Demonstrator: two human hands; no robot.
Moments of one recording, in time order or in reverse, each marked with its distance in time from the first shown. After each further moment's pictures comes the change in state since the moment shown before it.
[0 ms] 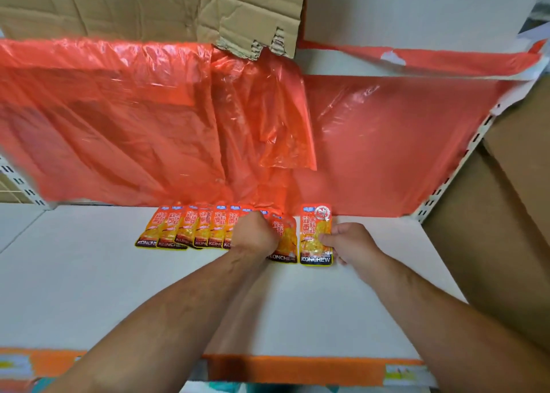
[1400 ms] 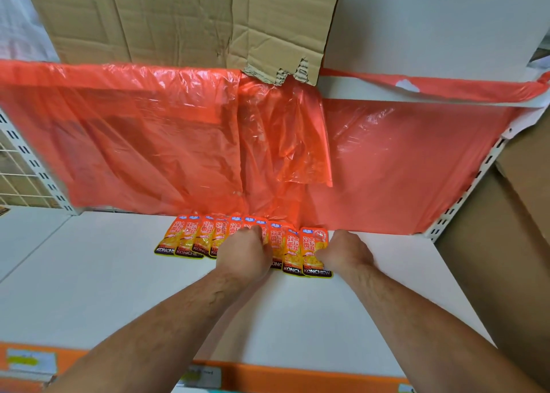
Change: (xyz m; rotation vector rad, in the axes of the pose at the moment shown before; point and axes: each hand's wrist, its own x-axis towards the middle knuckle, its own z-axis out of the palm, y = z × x) left_hand -0.018 -0.042 -0.030 0.294 0.203 0.298; right_hand 0.010 -0.024 0.034 -0.782 0.183 -0.031
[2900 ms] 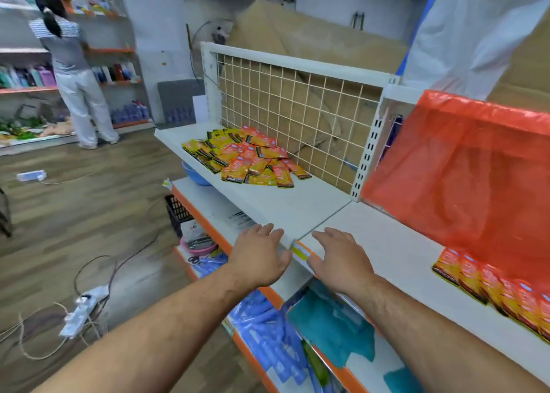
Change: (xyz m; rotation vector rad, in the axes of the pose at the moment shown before) left_hand -0.259 -0.398 -0.192 0.170 0.021 -0.479; right_hand -0.307 -0.380 0.167 -0.233 -0.223 -1.113
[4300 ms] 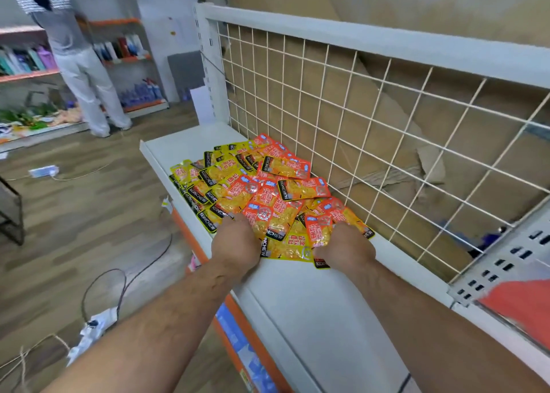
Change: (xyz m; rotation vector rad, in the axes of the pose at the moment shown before) left_hand 0.322 -0.186 0.030 -0.161 0.007 -0.555; right_hand 0.394 -0.025 0.032 0.124 -0.080 0.292
